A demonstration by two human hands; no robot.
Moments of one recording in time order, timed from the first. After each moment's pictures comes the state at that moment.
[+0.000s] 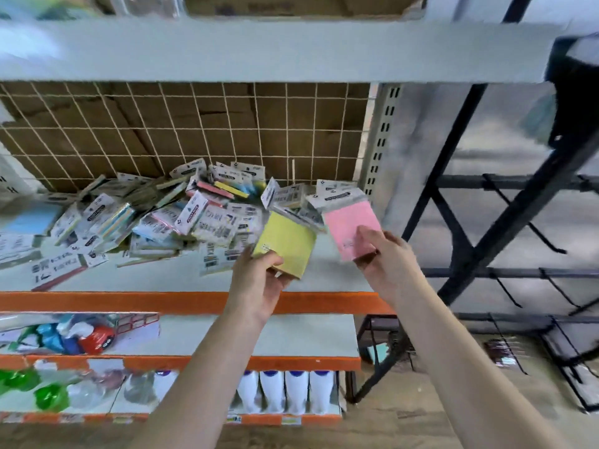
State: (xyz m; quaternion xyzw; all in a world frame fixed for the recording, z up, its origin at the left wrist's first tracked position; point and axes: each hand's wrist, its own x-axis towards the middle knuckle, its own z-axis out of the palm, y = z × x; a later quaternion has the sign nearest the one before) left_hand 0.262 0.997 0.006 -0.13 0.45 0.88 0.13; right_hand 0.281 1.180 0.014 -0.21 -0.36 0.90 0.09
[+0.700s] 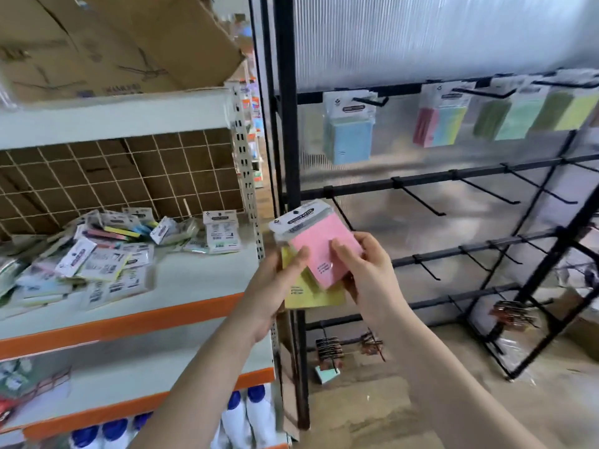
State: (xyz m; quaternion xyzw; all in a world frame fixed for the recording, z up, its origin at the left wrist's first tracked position) left_hand 0.419 1.199 0.063 0.18 0.65 0.71 0.21; right_hand 0.471 1.341 0.054 -0.13 -0.58 0.78 0.21
